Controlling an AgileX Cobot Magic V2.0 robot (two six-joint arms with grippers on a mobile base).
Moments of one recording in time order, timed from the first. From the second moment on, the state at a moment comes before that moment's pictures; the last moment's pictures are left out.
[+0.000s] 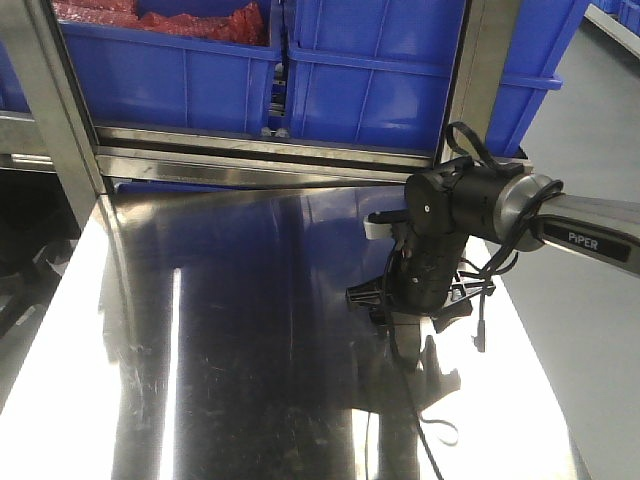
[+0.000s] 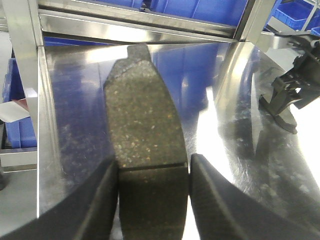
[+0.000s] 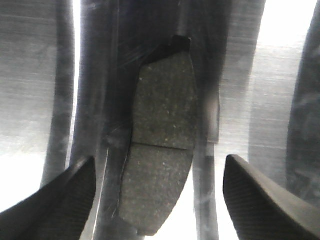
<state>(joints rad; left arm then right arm) -0.36 0.16 -0.42 0.05 0.74 -0.26 0.43 2.02 -1.45 -0.03 1.01 0.32</state>
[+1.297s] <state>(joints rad) -0.36 0.16 -0.42 0.05 0.74 -0.26 0.39 1.97 -1.45 -0.02 0.95 0.33</state>
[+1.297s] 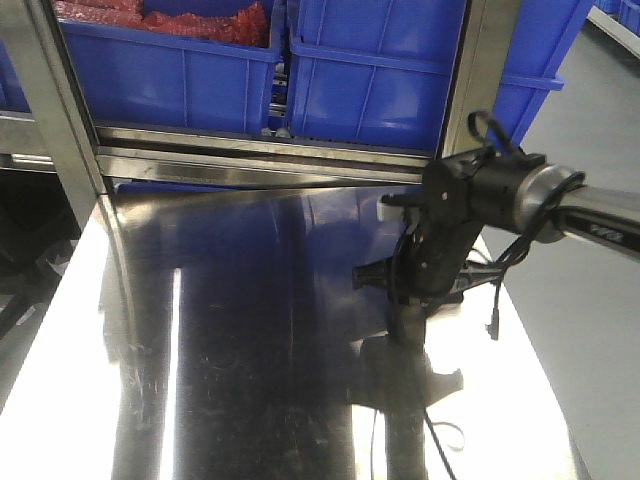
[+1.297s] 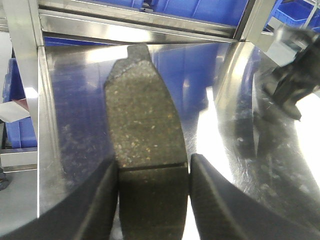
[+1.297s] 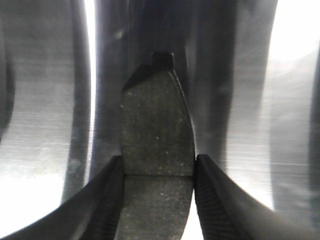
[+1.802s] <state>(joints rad) -0.36 0.16 -0.42 0.05 0.74 -0.26 0.39 1.66 -1.45 -0.18 1.05 0.29</state>
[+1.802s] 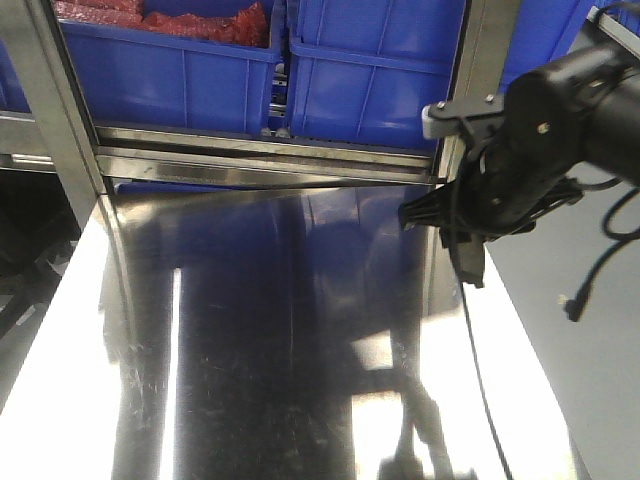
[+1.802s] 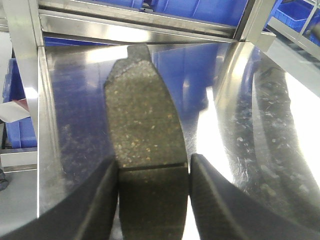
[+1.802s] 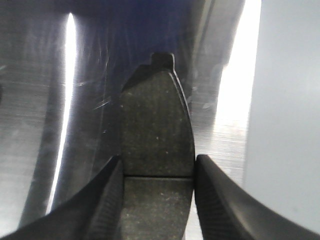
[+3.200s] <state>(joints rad) -0.36 0.16 -0.42 0.05 0.74 -0.26 0.38 0.45 -0.56 -0.23 0.81 0.29</state>
